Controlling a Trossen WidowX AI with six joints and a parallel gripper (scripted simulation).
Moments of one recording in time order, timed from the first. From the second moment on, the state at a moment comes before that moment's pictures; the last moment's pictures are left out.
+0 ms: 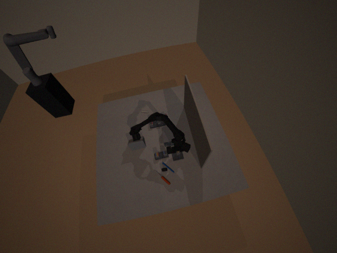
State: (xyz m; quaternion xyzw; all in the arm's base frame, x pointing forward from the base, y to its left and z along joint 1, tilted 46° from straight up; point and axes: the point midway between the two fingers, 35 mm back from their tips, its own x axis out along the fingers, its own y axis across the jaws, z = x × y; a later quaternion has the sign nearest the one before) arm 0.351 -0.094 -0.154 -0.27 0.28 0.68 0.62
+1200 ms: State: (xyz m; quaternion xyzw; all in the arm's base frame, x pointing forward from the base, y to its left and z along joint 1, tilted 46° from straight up) arm 0.345 -0.077 -0.167 -0.27 0.28 0.68 0.62
